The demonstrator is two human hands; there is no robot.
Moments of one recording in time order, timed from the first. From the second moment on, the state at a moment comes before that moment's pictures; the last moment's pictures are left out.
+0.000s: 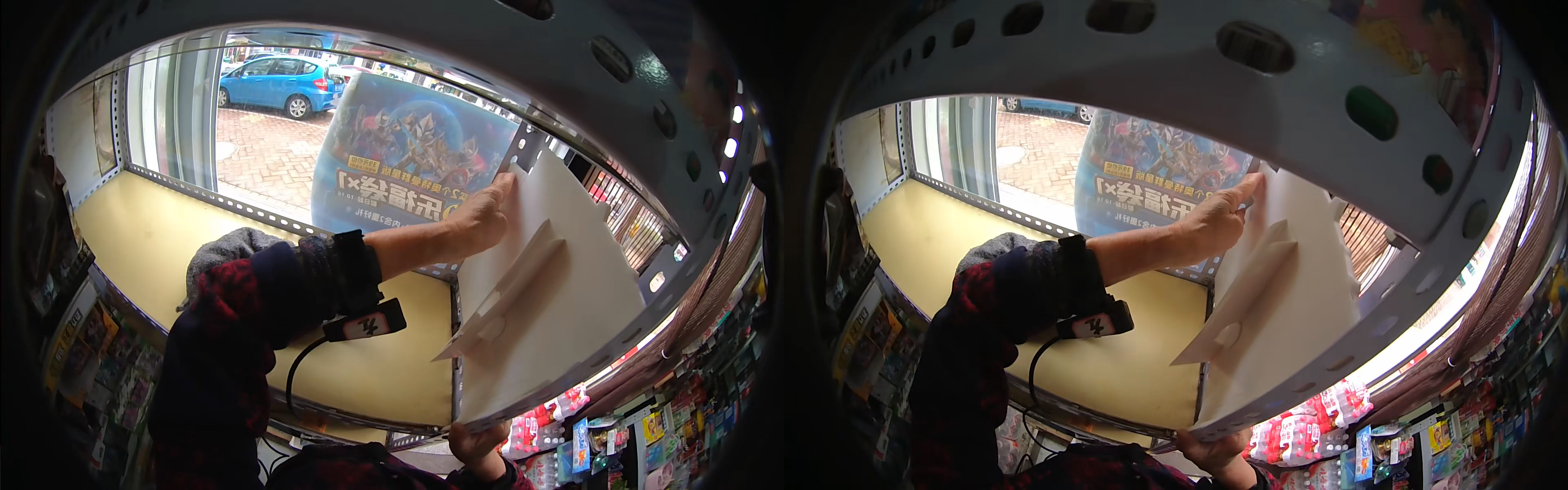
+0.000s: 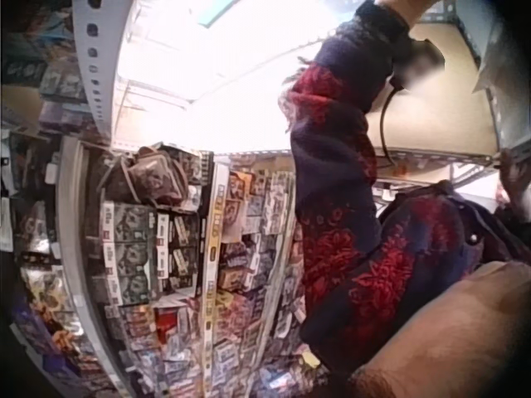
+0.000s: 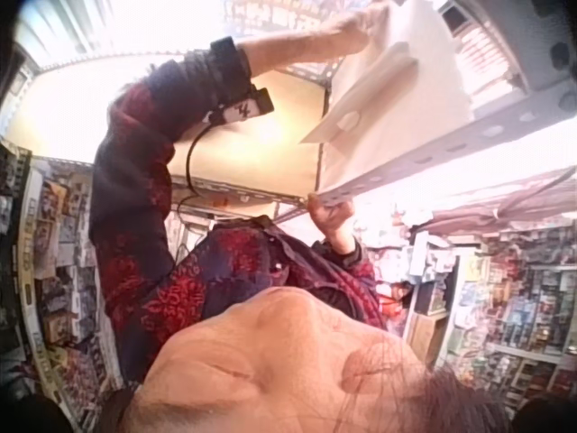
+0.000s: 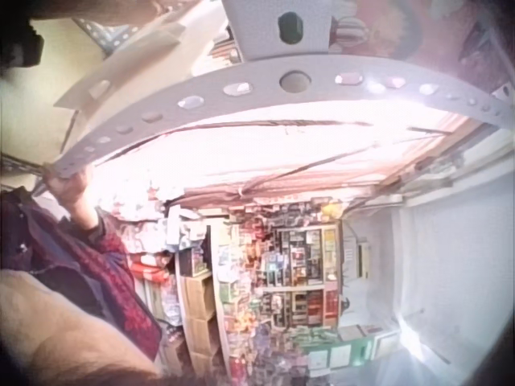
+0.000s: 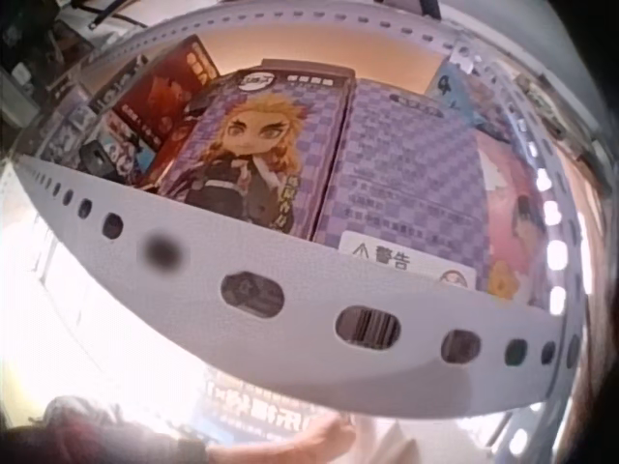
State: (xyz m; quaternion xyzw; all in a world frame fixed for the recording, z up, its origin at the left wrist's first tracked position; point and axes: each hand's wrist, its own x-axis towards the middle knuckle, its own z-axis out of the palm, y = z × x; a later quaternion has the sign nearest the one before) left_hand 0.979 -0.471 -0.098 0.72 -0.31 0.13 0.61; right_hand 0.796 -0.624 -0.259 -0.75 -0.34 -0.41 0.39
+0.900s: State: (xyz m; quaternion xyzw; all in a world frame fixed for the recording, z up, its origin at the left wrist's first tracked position) left_hand 0.979 -0.454 -0.094 0.62 -0.32 -0.08 0.71; right_hand 0.801 -0.623 -0.272 -0.76 -0.34 -0.28 0.48
